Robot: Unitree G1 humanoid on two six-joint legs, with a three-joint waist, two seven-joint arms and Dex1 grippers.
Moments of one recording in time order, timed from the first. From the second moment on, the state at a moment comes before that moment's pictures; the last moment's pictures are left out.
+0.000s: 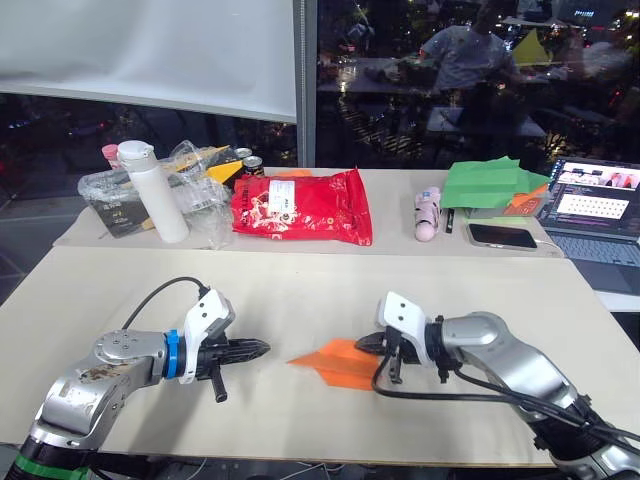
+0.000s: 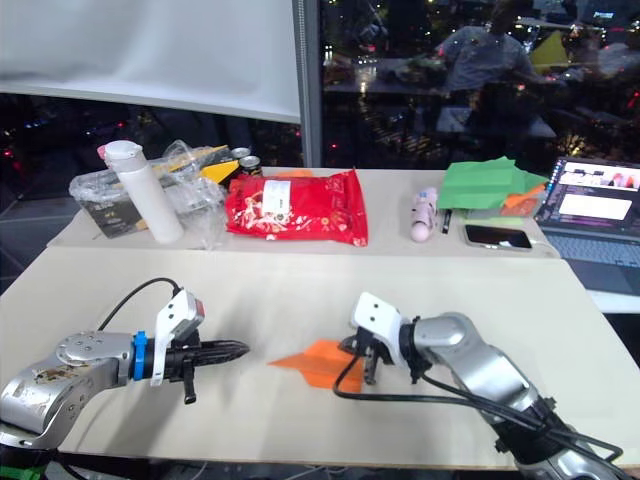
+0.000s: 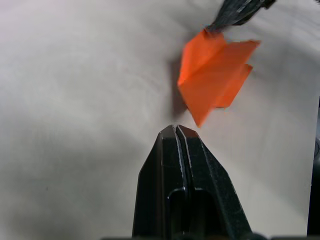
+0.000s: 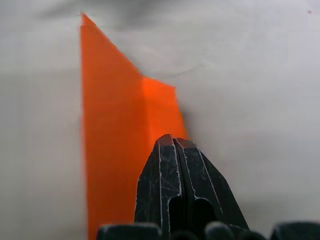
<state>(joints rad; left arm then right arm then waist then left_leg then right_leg) -0.11 0.79 0.06 -0.41 -0.52 0.77 -0.98 -0.44 -0.69 0.34 -0.32 0.22 0.65 0.87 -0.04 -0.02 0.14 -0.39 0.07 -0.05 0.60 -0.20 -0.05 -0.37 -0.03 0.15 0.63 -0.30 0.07</state>
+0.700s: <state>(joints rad) -0.12 0.80 0.05 -0.39 -0.52 0.76 -0.97 -0.55 -0.77 0.46 -0.46 0.22 0.79 0.98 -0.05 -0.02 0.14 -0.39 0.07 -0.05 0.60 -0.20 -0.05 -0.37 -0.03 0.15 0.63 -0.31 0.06</state>
